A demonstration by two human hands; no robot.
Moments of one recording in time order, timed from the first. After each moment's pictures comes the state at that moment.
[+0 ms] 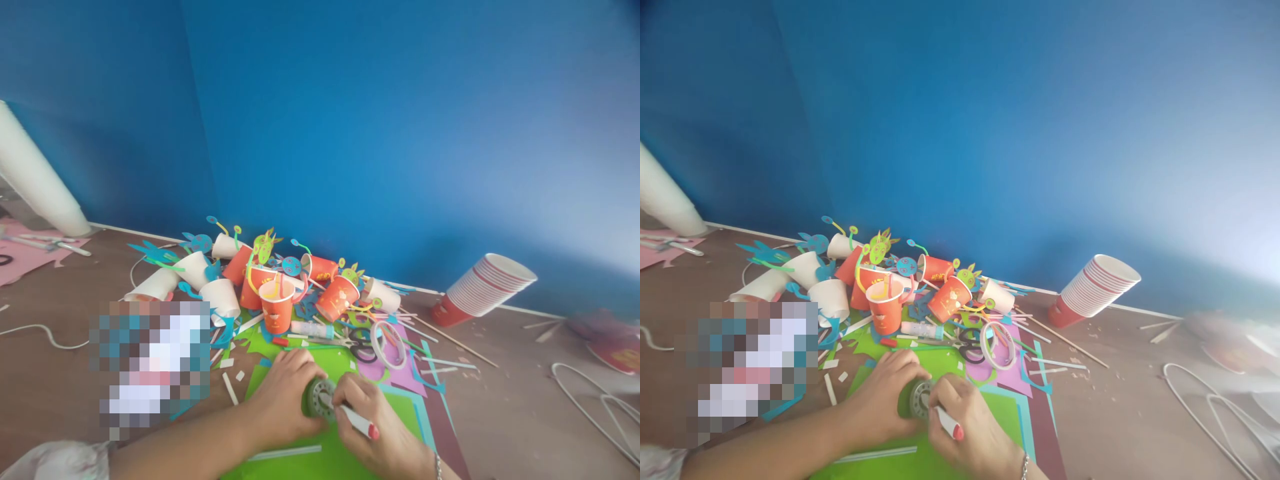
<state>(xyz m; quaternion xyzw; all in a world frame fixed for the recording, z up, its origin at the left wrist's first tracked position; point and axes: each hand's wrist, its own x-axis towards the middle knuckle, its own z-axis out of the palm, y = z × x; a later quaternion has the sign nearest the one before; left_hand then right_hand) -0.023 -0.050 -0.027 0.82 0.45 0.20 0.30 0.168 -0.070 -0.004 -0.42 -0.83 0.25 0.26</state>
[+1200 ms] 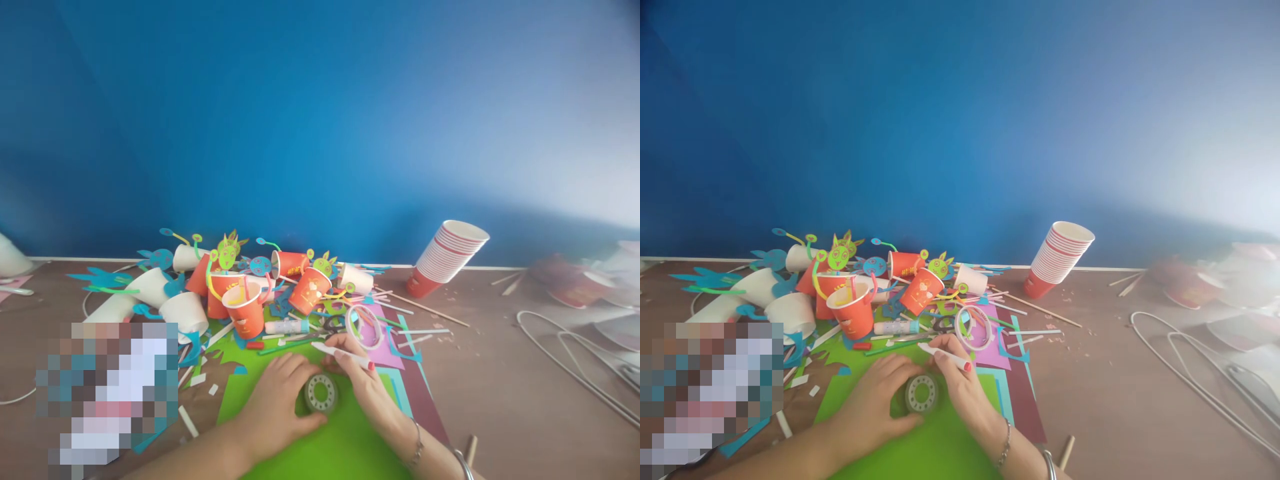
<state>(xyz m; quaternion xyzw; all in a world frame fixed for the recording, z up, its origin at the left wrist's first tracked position) 0.001 -0.051 -0.018 0.84 0.42 0.17 0.31 0.182 -0.058 -0.016 -0.52 -0.48 0.54 0.45</state>
